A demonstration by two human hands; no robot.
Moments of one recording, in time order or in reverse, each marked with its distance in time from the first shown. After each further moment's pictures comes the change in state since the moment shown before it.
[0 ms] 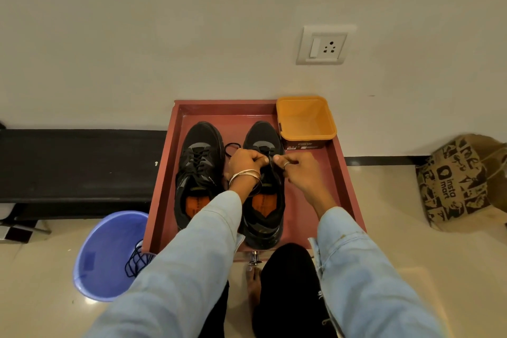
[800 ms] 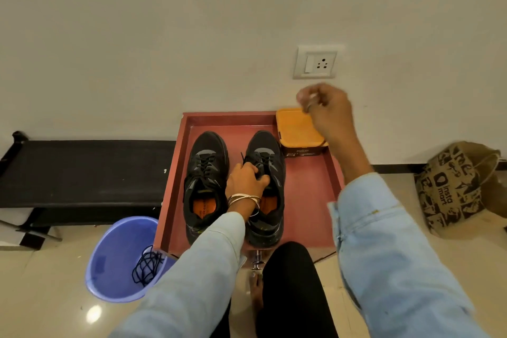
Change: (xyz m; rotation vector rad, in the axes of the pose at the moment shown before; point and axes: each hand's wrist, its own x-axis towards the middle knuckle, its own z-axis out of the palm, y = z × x) left_hand -0.042 -0.009 -0.007 0.271 0.129 0.038; right_hand -0.017 -0.124 -0.080 0.076 0.253 -0.381
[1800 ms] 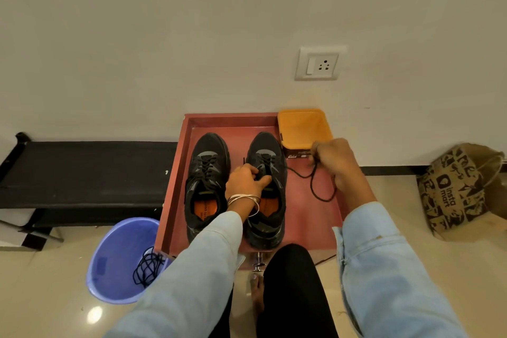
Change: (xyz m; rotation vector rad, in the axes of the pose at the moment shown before) left_hand 0.003 -0.004 -0.003 -0.098 -0.015 -0.045; right_hand -0.032 0.058 -0.004 -0.067 -0.091 0.518
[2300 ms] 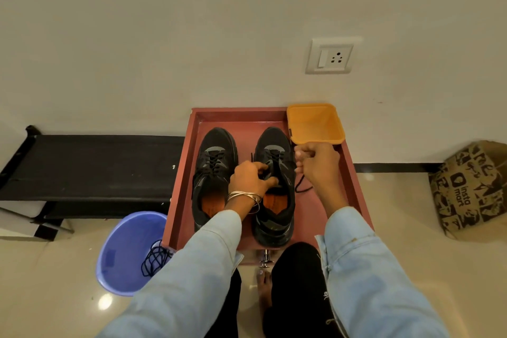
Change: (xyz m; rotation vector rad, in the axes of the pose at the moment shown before) left_hand 0.001 -0.007 -0.014 0.074 -0.093 0.119; right_hand 0.003 0.024 0.061 0.016 0.073 -0.143
